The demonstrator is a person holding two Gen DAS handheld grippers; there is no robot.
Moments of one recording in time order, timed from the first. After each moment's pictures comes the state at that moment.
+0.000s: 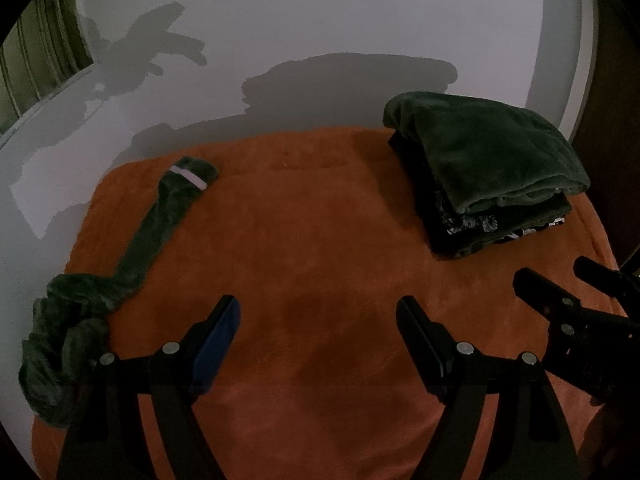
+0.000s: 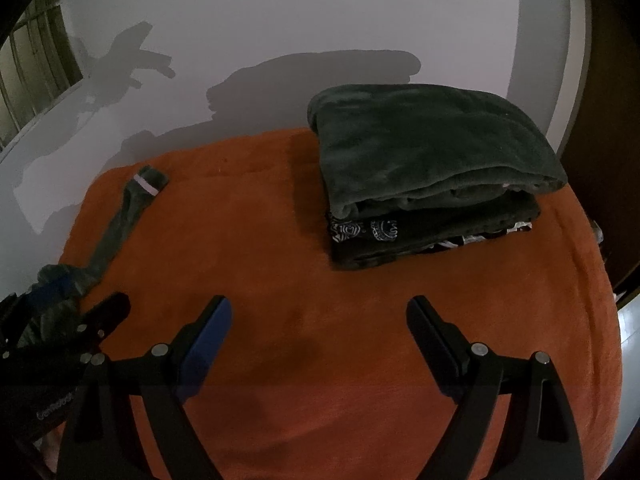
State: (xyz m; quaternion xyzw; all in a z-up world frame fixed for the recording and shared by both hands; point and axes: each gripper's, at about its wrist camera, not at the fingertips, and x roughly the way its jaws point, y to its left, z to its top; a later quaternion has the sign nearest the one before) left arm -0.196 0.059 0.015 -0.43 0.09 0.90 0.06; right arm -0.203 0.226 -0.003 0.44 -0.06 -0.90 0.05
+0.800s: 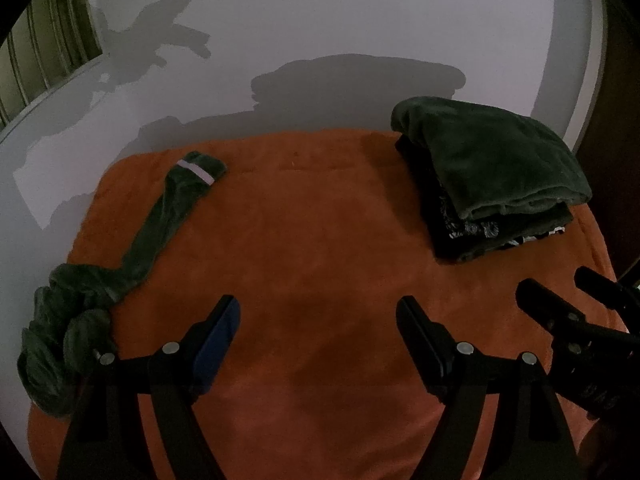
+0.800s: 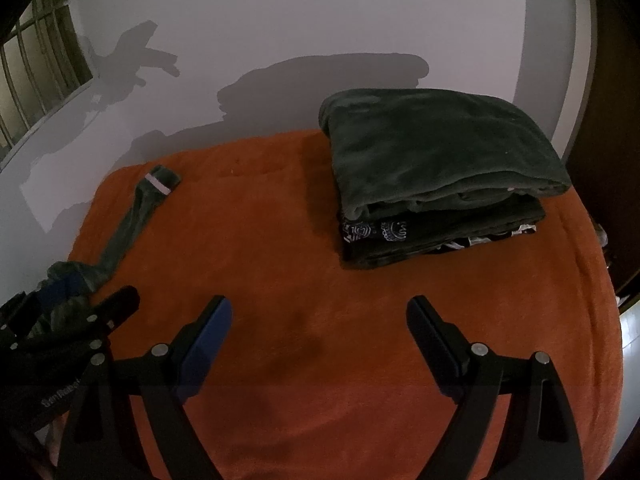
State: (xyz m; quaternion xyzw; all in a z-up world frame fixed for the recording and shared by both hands) left arm -0.192 0.053 0.022 -0.44 0.08 0.89 0.05; right arm -0.195 0.220 0.007 0.44 -0.06 -0.90 0.07
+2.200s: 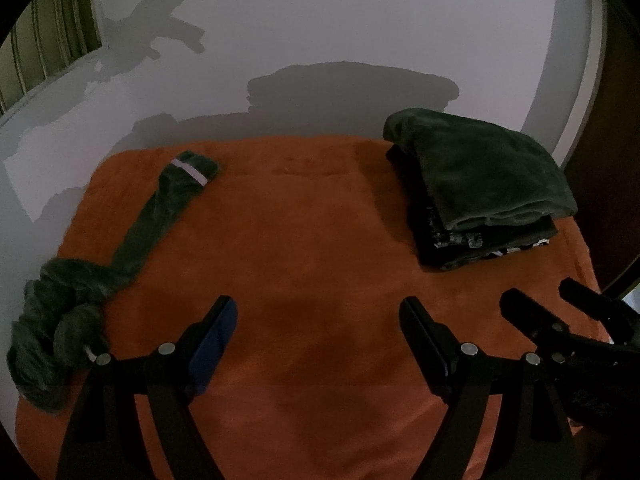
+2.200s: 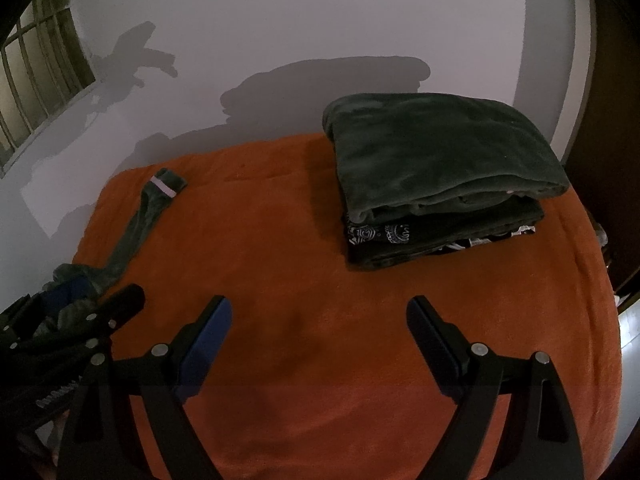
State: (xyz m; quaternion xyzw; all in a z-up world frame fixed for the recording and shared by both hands) left arm -0.184 0.045 0.034 -0.44 0.04 0.90 0.06; right arm -0.189 0.213 0.019 0.44 -0.06 -0.90 0.07
